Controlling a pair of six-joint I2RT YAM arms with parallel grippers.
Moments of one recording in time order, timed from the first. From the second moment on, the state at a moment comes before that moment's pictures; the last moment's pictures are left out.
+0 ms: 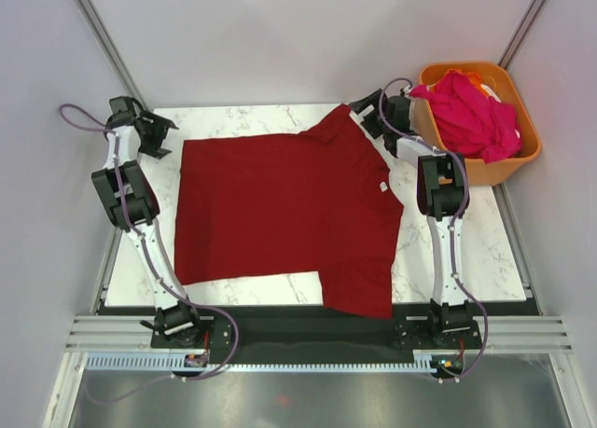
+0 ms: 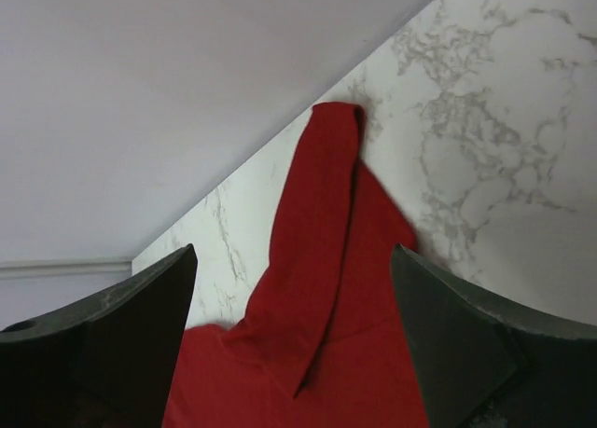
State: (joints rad) left arm 0.36 2.45 2.16 -0.60 0.27 -0.90; right arm 0.12 2.54 1.93 0.31 -0.20 1.02
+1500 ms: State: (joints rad) left arm 0.03 1.84 1.56 -0.67 0.08 -0.63; right arm 0.32 2.56 2.18 -0.23 0.07 0.72
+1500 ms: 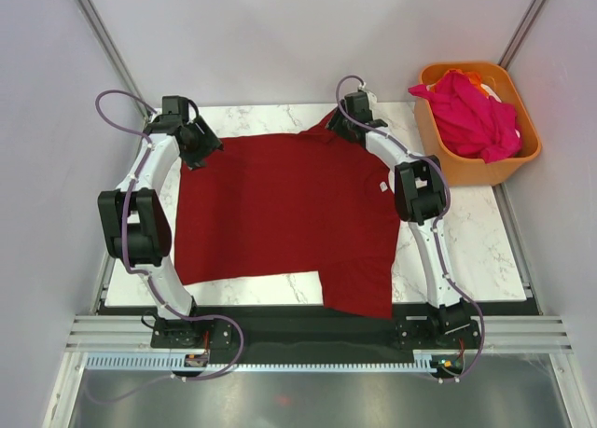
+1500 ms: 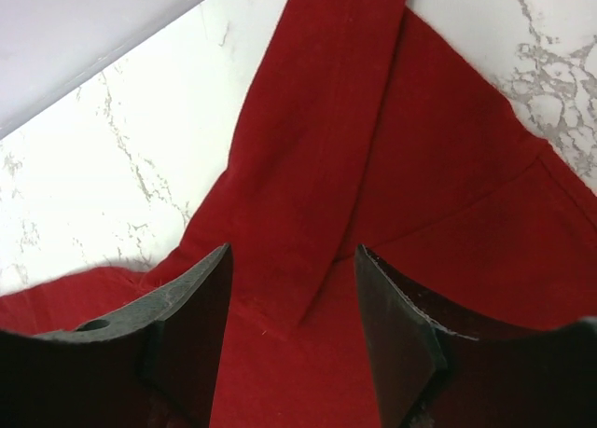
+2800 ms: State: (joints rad) left arm 0.03 1.84 1.56 -0.68 0.06 -0.63; right arm 0.32 2.63 2.20 -0.14 0.01 0.81
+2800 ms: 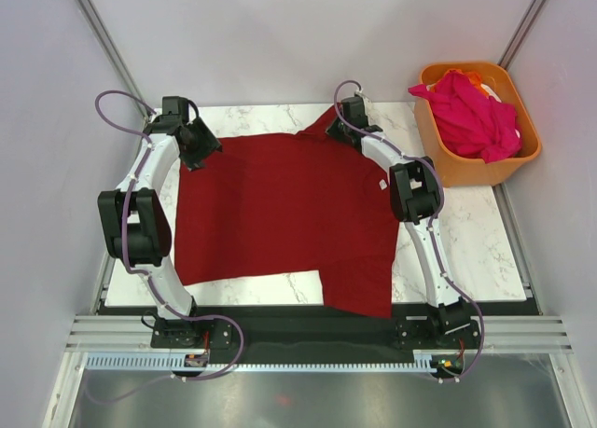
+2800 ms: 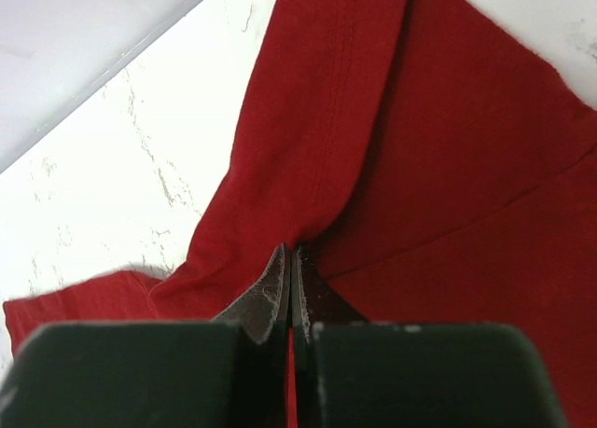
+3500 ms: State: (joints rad) left arm 0.02 1.81 1.56 -0.68 0.08 -0.63; right arm 0.30 2.71 2.17 0.59 -0.16 1.05
